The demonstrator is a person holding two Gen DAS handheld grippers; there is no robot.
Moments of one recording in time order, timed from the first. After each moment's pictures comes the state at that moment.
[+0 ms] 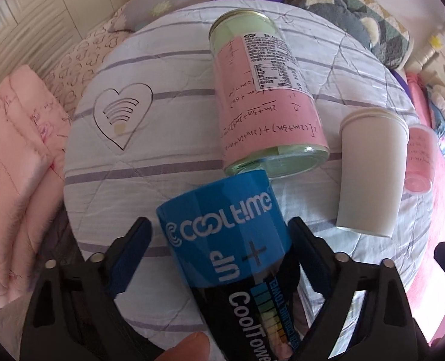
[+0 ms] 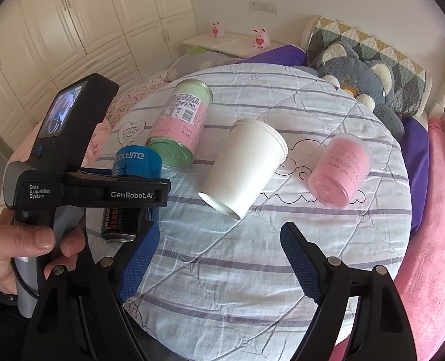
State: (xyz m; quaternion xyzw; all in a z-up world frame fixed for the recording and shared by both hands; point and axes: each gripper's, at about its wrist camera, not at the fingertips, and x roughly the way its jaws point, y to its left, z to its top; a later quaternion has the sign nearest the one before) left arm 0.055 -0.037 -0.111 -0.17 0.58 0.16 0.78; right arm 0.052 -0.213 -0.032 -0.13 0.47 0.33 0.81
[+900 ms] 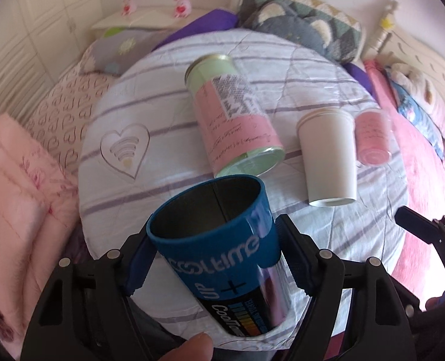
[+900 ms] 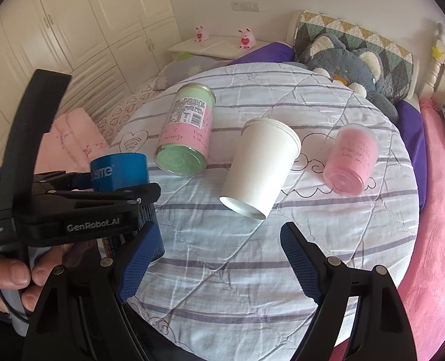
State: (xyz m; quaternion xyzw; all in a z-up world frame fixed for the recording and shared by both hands) left arm 0.024 -0.038 -0.064 -0.10 0.53 0.07 0.84; right arm 0.035 -0.190 -0.030 -0.08 0.48 0.28 0.83
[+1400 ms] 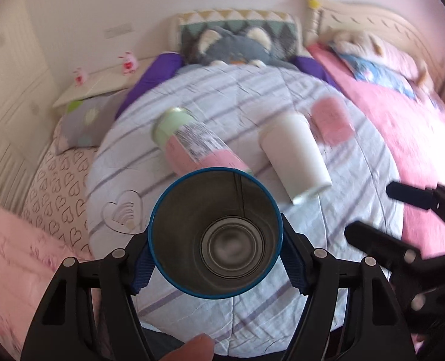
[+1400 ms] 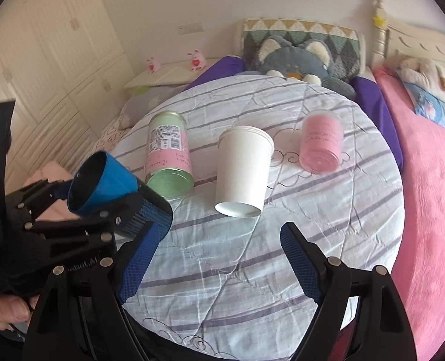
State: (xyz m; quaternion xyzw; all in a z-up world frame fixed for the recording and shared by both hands) left arm 0.014 -0.052 -0.043 0.05 0.47 -0.04 0.88; right arm 0.015 -0.194 -0.024 0.02 0.46 0.17 0.87
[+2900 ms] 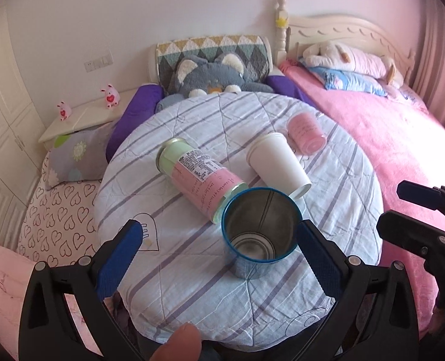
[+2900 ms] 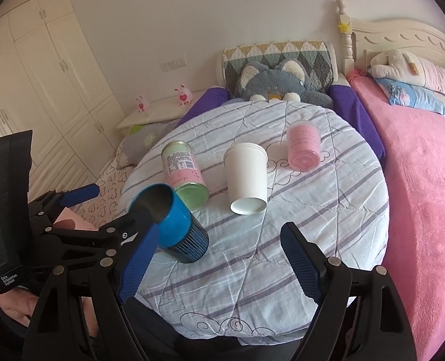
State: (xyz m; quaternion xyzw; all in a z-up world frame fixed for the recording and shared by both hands) left arm -0.015 -0.027 -0.001 0.07 0.40 -0.10 0.91; right arm -0.045 -0.196 0.010 0.08 0.39 0.13 0.91
